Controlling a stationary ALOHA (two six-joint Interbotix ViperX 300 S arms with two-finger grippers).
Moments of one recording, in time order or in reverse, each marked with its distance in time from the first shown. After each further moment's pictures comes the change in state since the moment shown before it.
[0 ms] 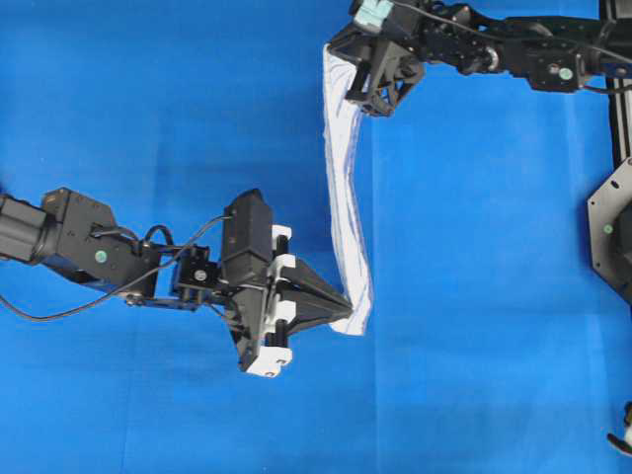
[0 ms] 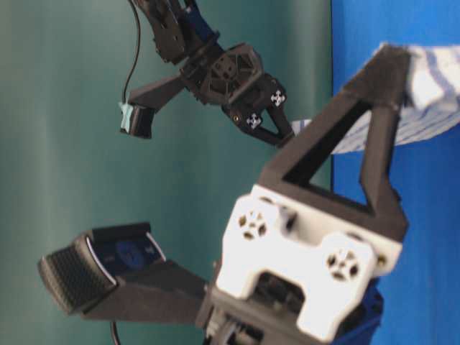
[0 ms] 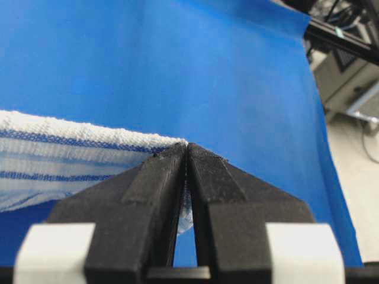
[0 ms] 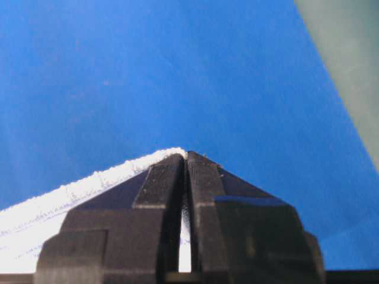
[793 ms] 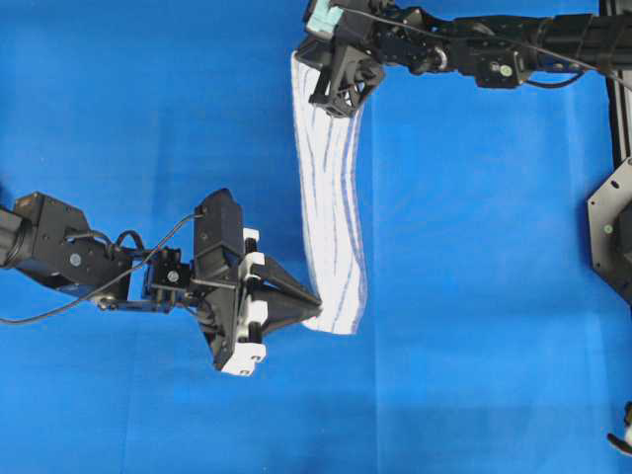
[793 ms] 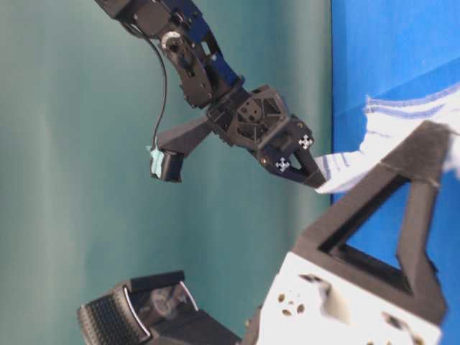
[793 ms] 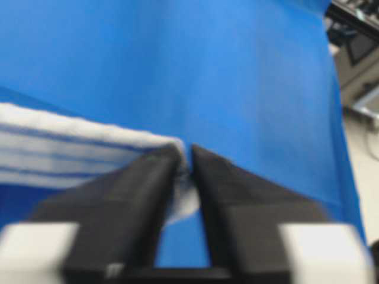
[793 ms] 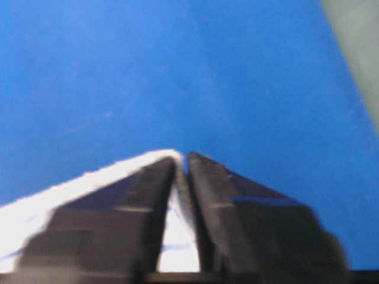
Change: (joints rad) left arm -0.041 -0.032 0.092 -0.118 -0.011 -0.009; right arm 0.017 0.167 -0.141 -0.009 0.005 -0.005
